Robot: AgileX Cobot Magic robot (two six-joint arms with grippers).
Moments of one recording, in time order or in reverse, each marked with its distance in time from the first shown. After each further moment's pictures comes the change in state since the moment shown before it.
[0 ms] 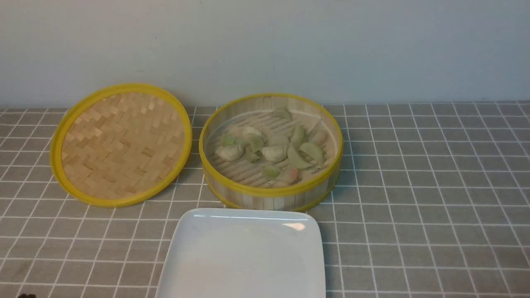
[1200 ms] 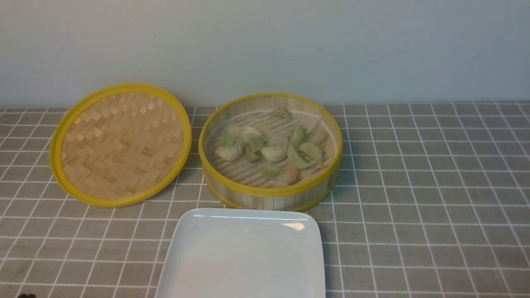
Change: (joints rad) right arm 0.000 0.000 0.000 0.000 0.000 0.000; left arm 0.000 0.000 0.000 -0.013 -0.010 -0.006
